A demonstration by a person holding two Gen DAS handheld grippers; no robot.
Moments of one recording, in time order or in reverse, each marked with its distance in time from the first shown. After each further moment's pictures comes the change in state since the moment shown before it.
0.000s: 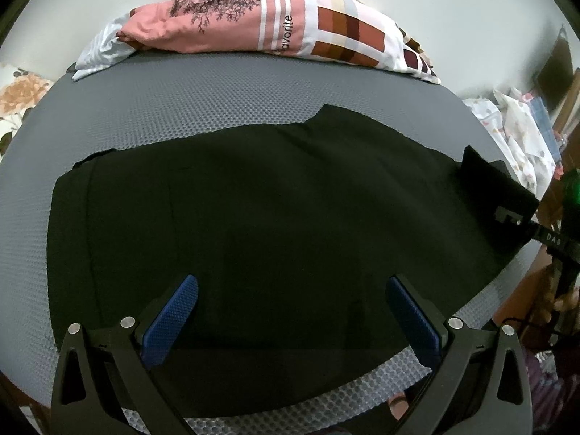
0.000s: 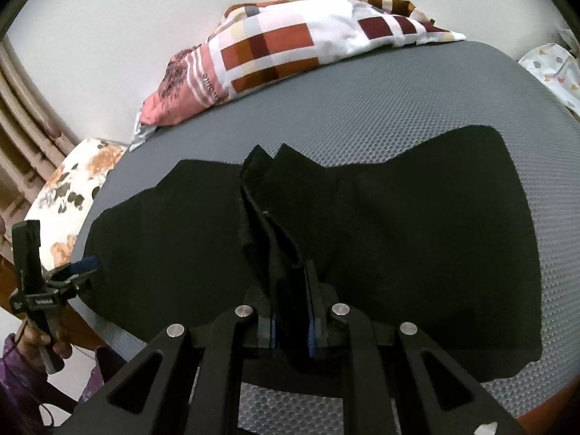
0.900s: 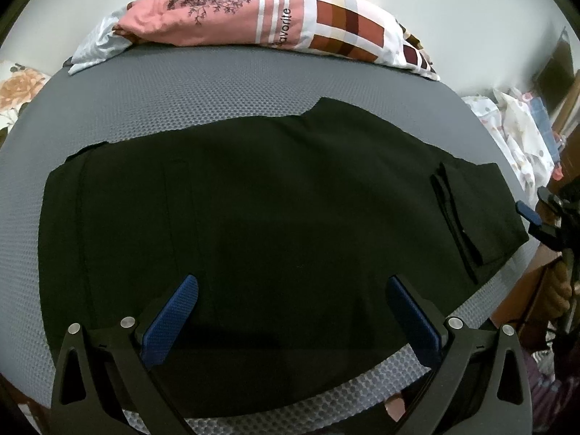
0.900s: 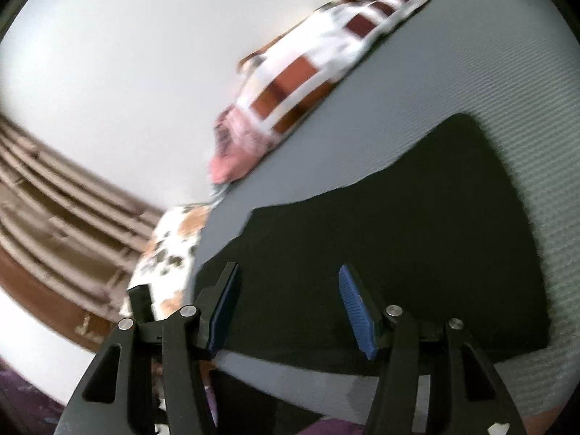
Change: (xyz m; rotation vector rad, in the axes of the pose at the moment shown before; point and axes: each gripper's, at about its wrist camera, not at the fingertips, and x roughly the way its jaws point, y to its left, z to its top) left arm 0.005 -0.002 0.000 0.002 0.020 -0.014; right arm -0.038 -0.076 0.006 0.314 -0.082 0.422
